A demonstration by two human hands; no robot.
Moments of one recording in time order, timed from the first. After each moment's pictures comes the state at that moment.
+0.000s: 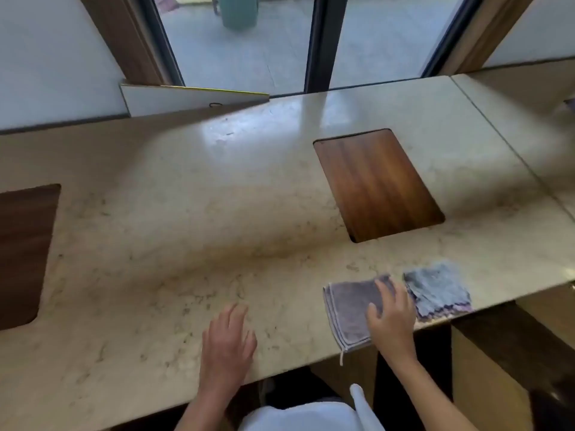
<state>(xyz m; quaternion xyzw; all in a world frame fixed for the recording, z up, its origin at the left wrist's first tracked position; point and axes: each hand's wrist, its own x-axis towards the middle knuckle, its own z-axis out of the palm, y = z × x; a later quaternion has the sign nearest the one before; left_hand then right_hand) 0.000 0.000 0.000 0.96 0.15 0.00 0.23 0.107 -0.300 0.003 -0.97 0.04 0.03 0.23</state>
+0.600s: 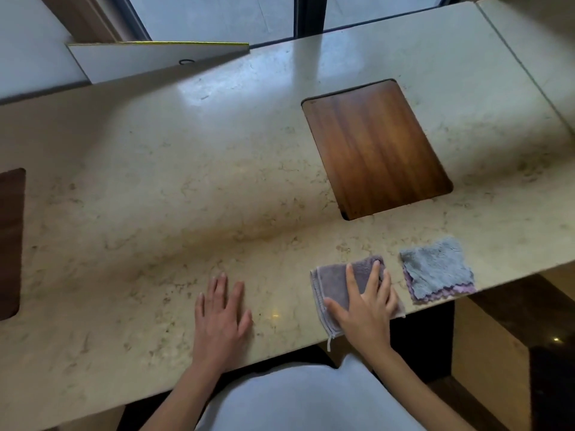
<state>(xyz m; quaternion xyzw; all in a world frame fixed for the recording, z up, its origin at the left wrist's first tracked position) 0.027 -0.006 -0.041 0.98 0.13 -0.14 0.10 0.112 -0.289 -0.021 -0.98 -0.01 0.17 0.06</state>
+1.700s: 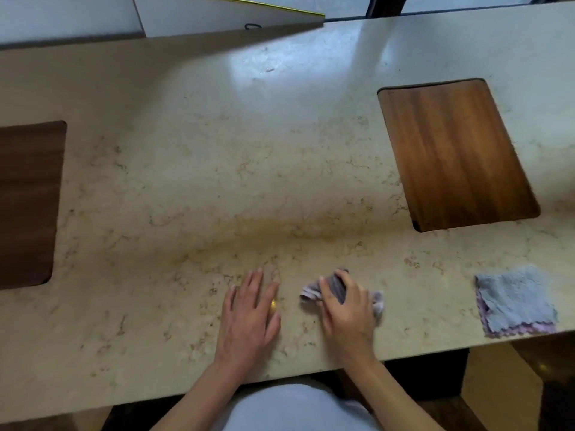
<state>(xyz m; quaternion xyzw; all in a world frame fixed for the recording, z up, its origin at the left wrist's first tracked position) 0.018 0.043 -0.050 0.99 0.07 -0.06 0.11 0.090 -0.159 -0.055 -0.97 -0.21 -0.02 0.14</state>
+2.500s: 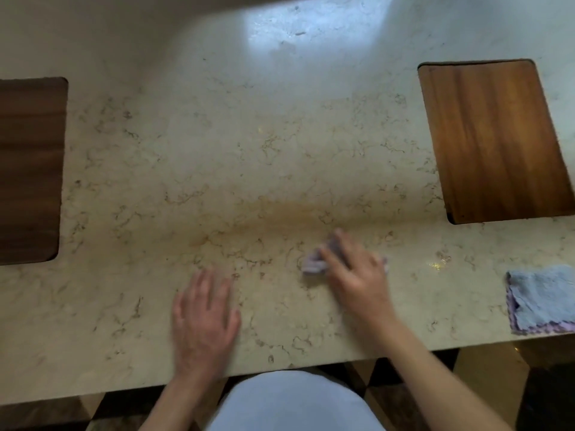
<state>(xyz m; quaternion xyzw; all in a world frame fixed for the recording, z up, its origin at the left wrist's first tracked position) -0.037 0.119 -0.035 0.97 0.20 -0.08 0.10 0.131 -0.128 -0.047 -0.94 -0.33 0.04 0.13</state>
